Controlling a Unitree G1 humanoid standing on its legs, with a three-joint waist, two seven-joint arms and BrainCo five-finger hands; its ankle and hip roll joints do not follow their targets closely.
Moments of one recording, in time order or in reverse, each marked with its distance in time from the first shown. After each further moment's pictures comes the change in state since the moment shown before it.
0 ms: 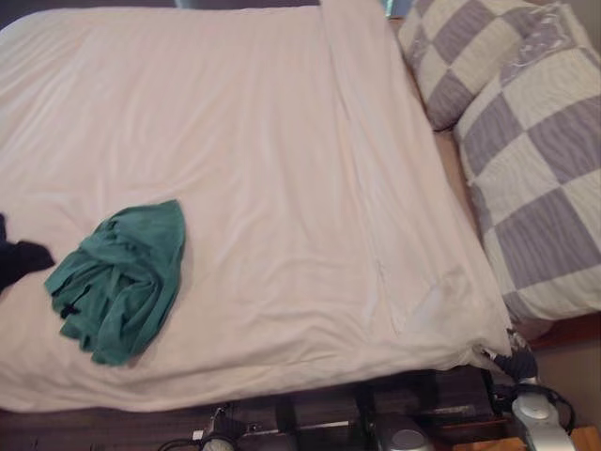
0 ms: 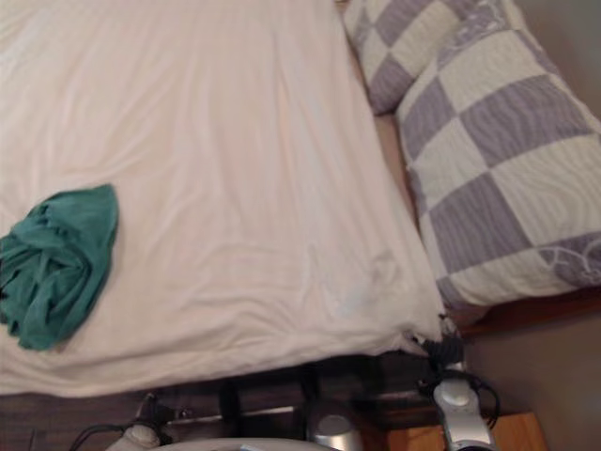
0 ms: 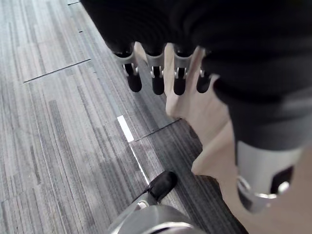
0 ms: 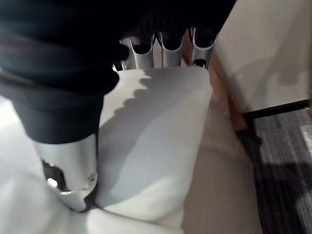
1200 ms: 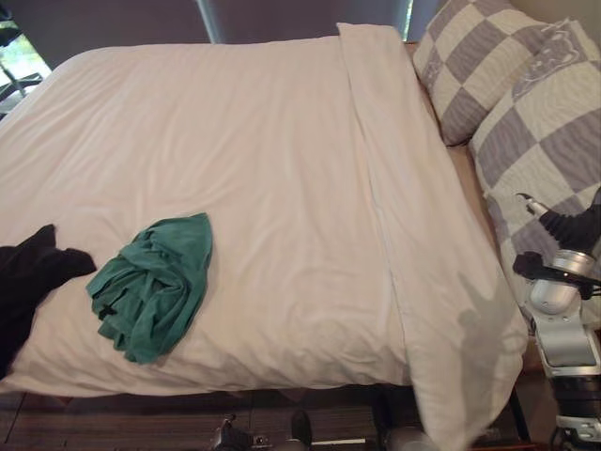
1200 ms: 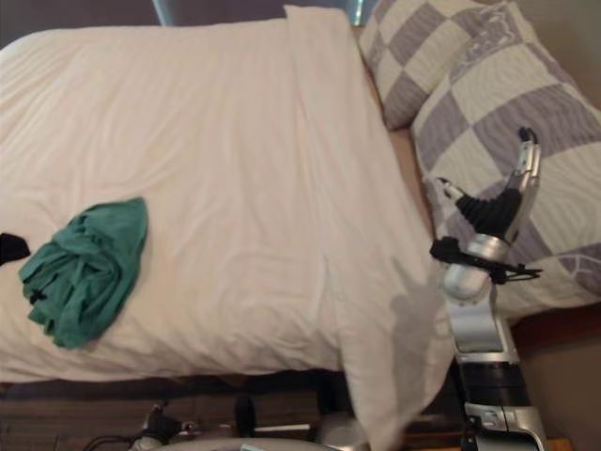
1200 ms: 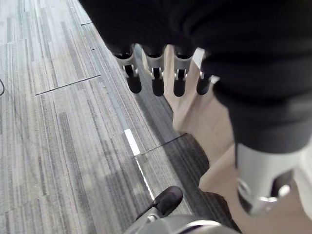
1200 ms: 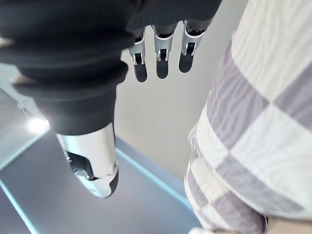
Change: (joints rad) left arm 0.048 -0.025 -0.045 -0.018 0.005 0.024 0.052; right arm -0.371 -0.164 0.031 -0.597 -0.286 0.022 -0.386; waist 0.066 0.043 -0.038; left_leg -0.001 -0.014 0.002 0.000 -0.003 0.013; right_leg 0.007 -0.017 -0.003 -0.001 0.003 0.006
